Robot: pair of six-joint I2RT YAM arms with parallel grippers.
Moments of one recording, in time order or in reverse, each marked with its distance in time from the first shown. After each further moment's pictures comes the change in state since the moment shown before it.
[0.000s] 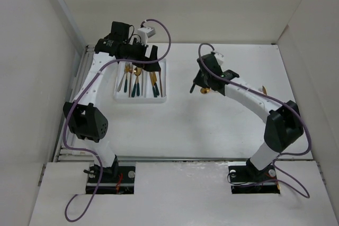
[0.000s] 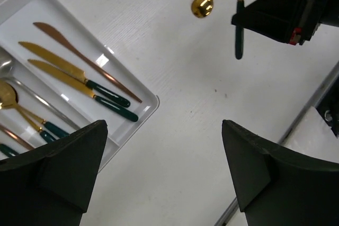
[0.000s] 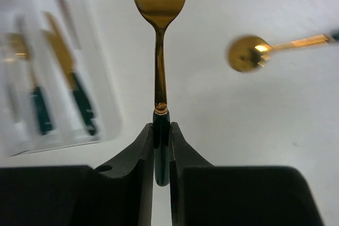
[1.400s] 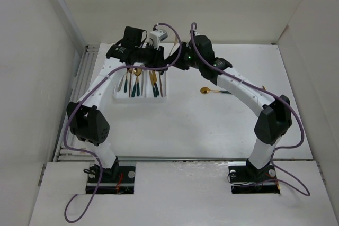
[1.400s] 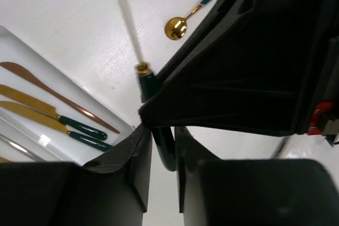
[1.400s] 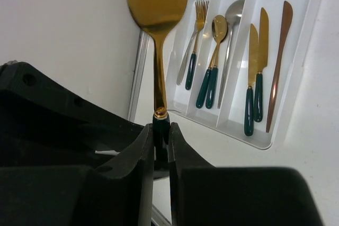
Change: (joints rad) left arm -0.120 -0.032 -0.111 0.200 0.031 -0.071; right arm 0.075 0.125 0.347 0.284 -0.452 -0.025
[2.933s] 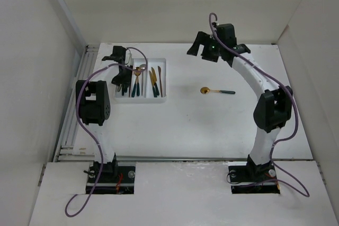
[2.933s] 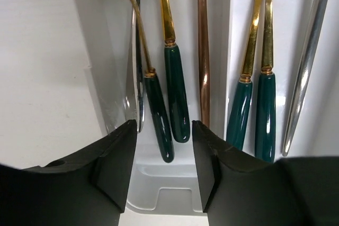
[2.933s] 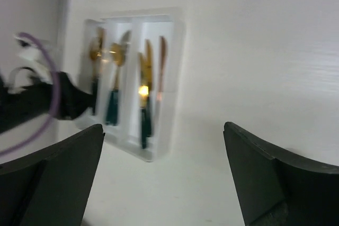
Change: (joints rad) left arm 0.269 0.297 -0.187 0.060 -0.731 -0.078; right arm -0.289 0.114 0.120 -0.193 -0.127 -0.256
